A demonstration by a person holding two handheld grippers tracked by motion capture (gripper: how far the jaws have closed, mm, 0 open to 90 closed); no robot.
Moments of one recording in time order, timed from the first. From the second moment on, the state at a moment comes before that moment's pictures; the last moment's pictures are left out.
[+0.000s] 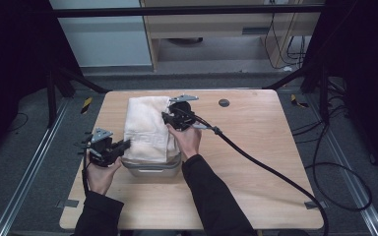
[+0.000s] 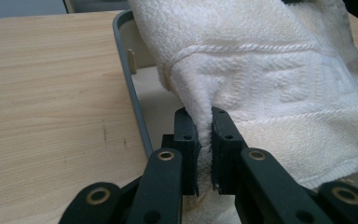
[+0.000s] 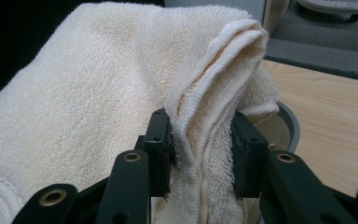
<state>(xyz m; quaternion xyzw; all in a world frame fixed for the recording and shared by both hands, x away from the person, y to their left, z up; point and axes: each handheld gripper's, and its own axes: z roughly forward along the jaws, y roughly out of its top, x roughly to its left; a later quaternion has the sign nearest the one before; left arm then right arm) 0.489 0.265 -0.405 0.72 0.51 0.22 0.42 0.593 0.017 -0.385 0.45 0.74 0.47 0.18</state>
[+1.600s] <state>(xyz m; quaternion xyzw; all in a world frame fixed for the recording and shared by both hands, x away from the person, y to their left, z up) 0.499 0.256 -0.434 0.75 0.52 0.20 0.36 0.601 0.016 -0.433 0.45 0.77 0.42 0.17</state>
